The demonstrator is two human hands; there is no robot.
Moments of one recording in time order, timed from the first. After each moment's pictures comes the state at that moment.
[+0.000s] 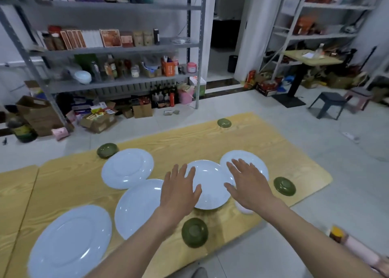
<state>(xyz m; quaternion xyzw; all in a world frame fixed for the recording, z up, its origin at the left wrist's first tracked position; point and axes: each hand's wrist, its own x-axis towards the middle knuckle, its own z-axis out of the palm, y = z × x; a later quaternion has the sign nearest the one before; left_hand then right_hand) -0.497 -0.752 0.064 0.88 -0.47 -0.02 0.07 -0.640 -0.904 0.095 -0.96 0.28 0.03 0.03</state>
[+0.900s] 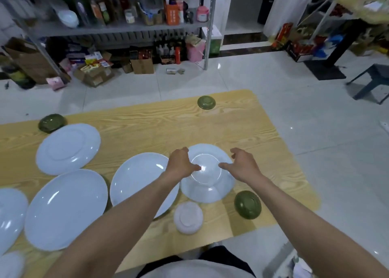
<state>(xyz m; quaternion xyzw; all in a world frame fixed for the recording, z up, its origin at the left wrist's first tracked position) -0.498 -1.060 -0.004 0.90 -0.21 -0.31 0.22 -0.628 -1.204 0.034 -0.85 0.40 0.11 0.32</state>
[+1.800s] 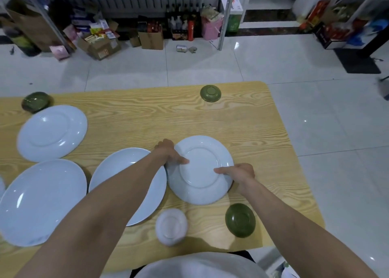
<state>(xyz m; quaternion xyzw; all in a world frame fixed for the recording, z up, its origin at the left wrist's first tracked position) -0.424 -1.099 -0.058 0.87 -0.07 -0.45 0.16 -0.604 -1.265 -0.057 -0.55 0.58 0.09 0.59</state>
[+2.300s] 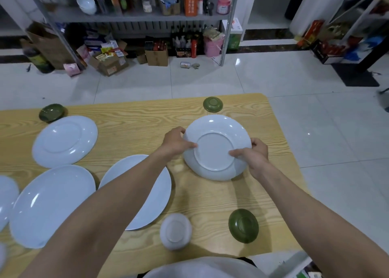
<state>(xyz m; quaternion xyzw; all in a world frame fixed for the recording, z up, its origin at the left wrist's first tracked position) -0.427 -1.108 -0.010 0.86 -0.08 -0.32 0.40 -0.579 -1.296 -0.007 -0.60 0.48 -0.10 0.63</state>
